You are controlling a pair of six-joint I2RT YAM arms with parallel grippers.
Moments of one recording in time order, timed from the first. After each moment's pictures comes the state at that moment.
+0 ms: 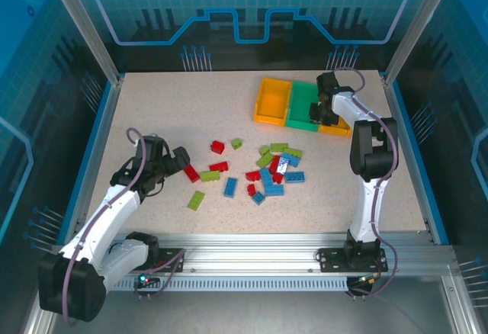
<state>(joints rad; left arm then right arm) -0.16 0.96 0.65 -0.56 -0.11 -0.64 0.10 2.14 1.67 -0.75 0.06 0.29</state>
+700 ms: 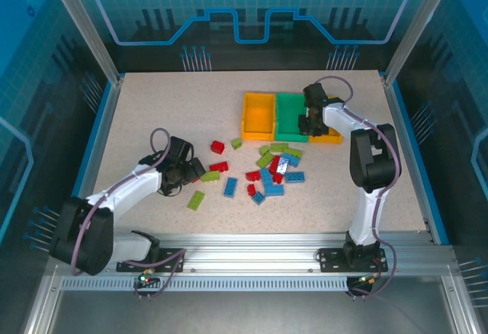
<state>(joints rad) -0.31 1.31 0.69 -0.59 -0.09 -0.91 0.22 2.00 1.46 -0.67 0.06 0.27</state>
